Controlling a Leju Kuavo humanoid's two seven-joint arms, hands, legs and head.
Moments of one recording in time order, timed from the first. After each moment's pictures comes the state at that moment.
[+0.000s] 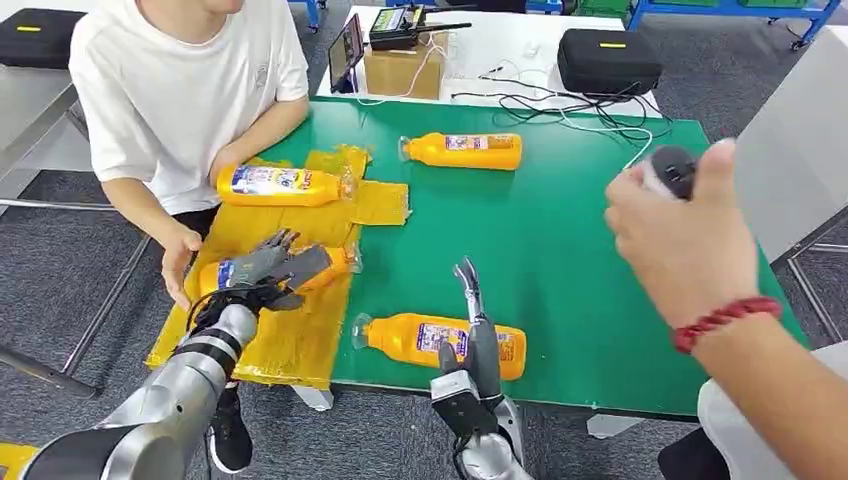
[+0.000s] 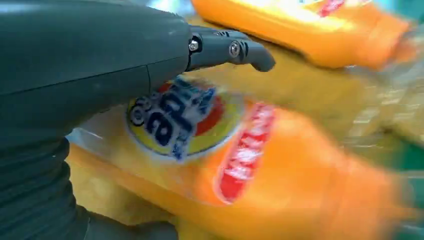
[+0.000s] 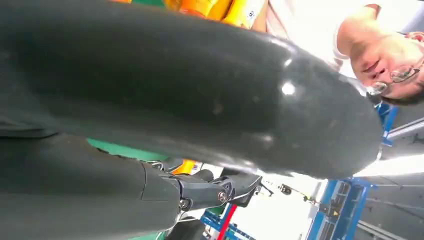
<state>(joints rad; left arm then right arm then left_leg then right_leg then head) -0.66 -0.10 0.23 -0.42 -1.03 0.08 -0.27 -0.12 0.20 0.48 -1.14 0.20 -0.61 -0.70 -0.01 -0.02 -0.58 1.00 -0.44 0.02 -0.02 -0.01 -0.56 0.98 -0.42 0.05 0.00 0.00</state>
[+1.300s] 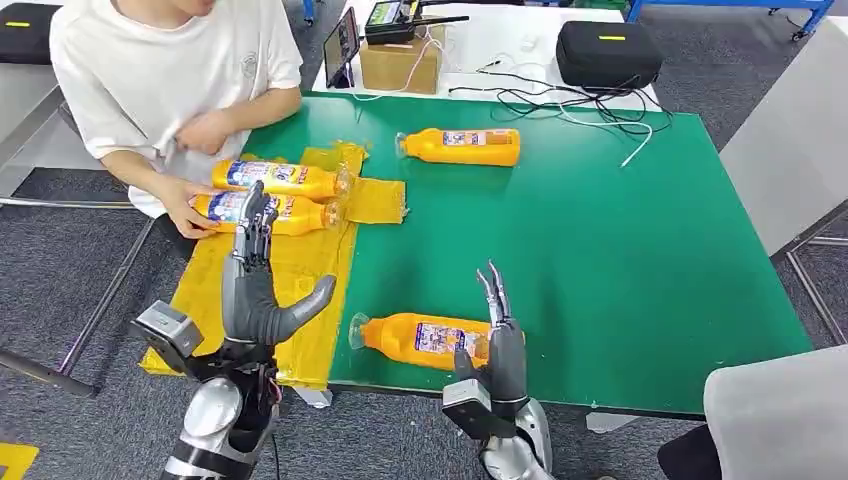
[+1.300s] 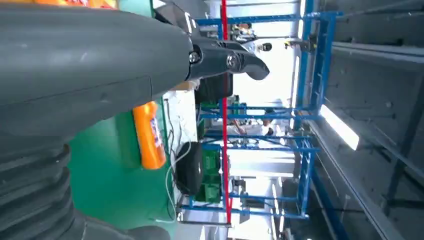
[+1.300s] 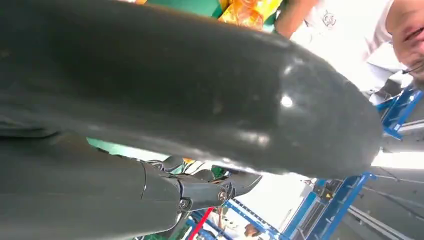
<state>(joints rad) -0.08 -0.15 -0.21 -1.60 0.11 0.11 -0.56 -0.11 0.13 0.44 -1.14 0.32 -0.69 -0.70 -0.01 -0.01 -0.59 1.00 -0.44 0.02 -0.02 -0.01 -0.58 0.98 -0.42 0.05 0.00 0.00</state>
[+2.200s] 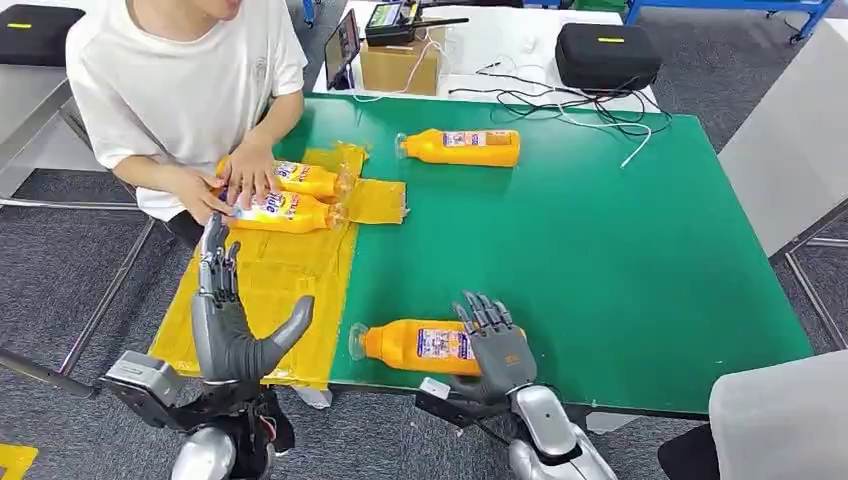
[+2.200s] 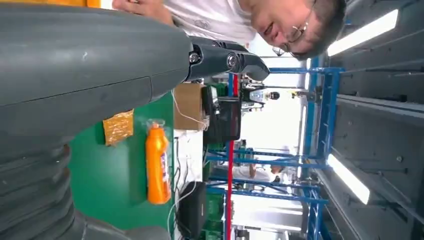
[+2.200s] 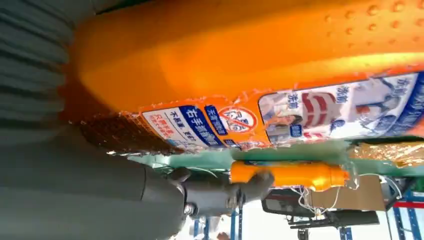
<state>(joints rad) 0.10 -0.17 -0.26 -1.77 0.04 0.34 -0.53 -0.19 0.01 0.45 -1.00 1.21 -0.43 -0.03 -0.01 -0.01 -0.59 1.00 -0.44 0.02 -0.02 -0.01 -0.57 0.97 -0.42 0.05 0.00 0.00</state>
